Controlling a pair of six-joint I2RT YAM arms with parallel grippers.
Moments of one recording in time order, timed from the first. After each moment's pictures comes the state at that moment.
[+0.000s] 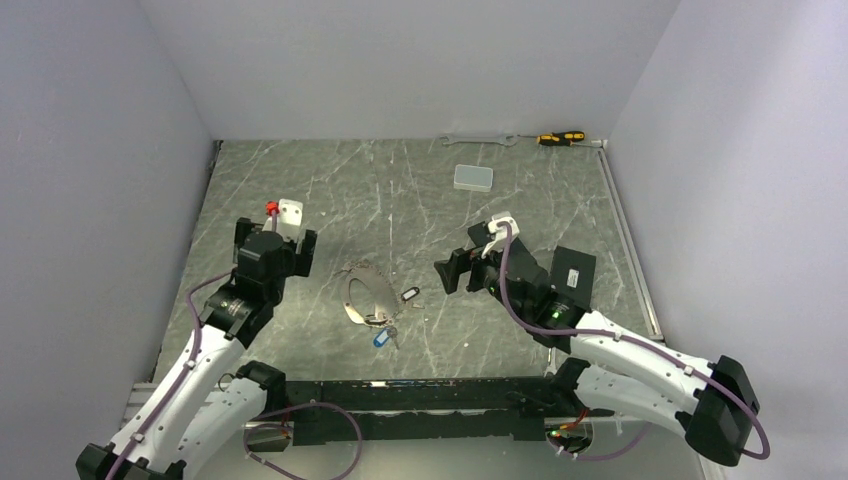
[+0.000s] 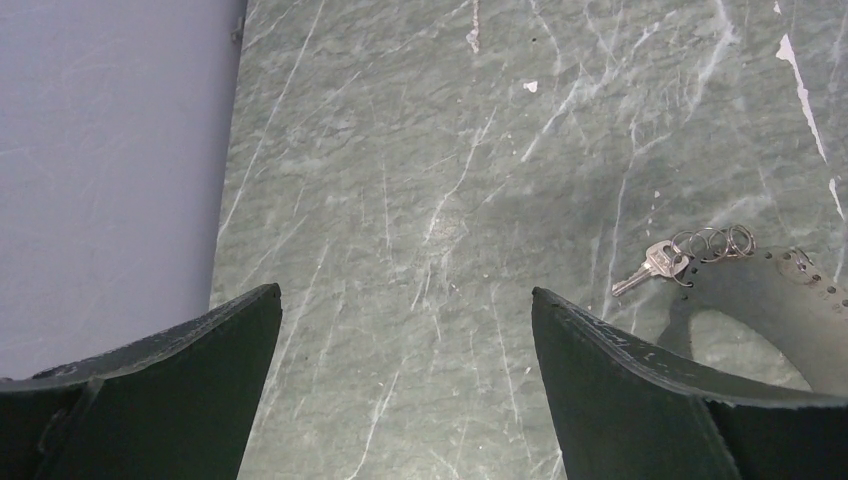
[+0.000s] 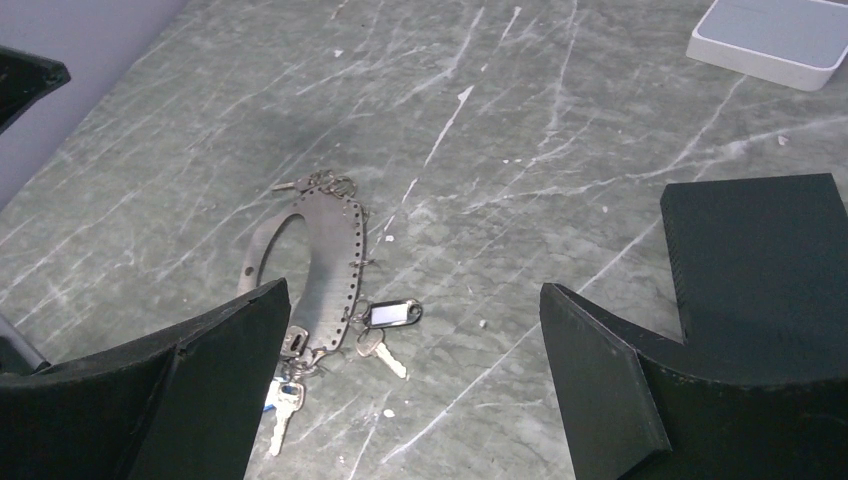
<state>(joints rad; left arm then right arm) -0.39 0.72 0.67 -0.36 -0.48 0.14 0.86 0.89 0.54 0.12 0.26 0.34</state>
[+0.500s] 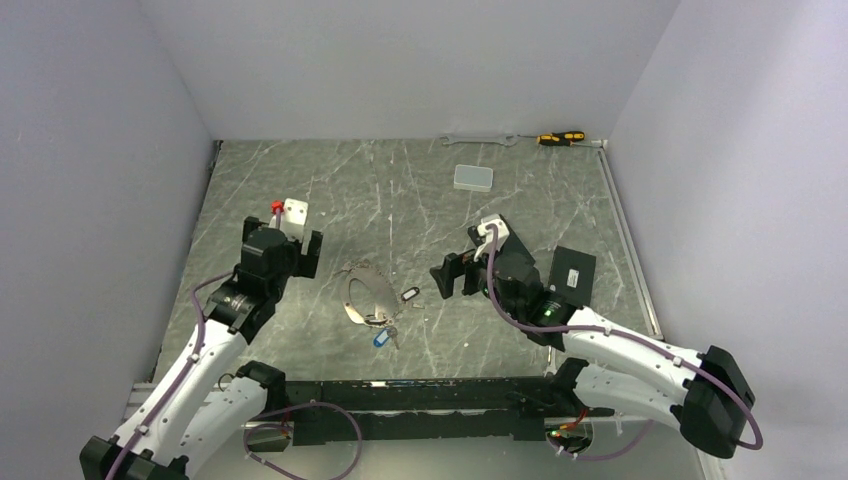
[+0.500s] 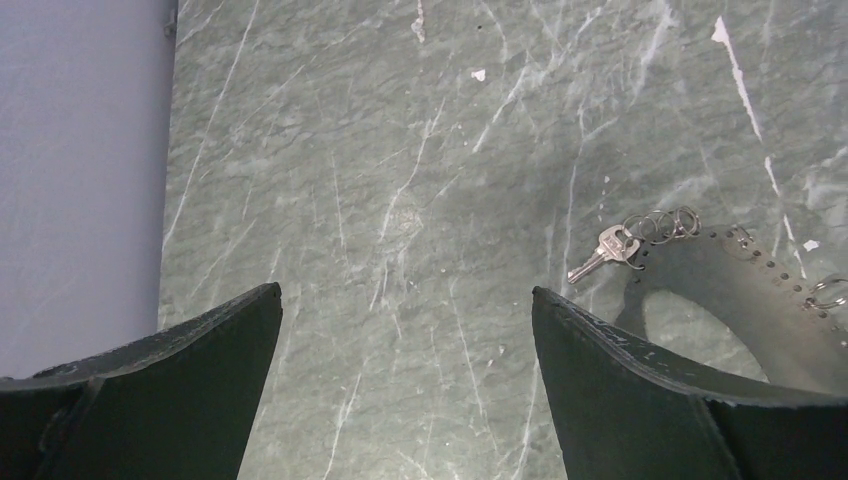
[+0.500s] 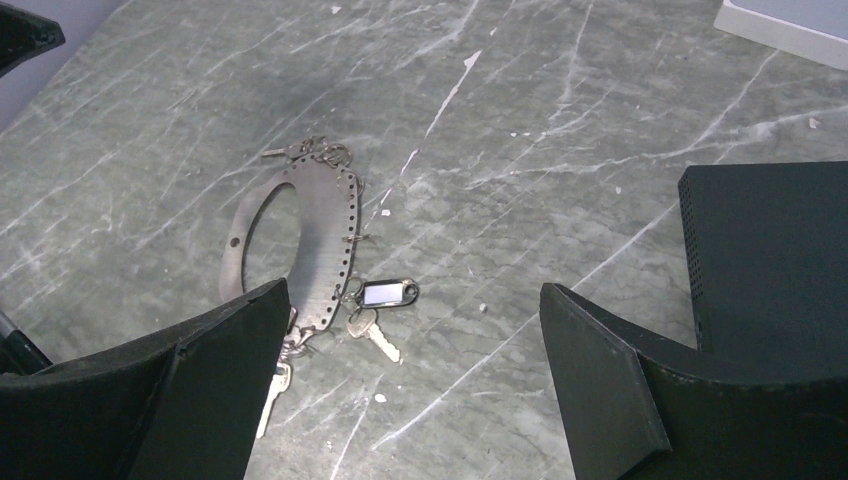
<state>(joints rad) -0.36 0.76 0.67 -0.36 -0.38 0.11 0.86 0.95 0.53 0.14 0.23 0.32</state>
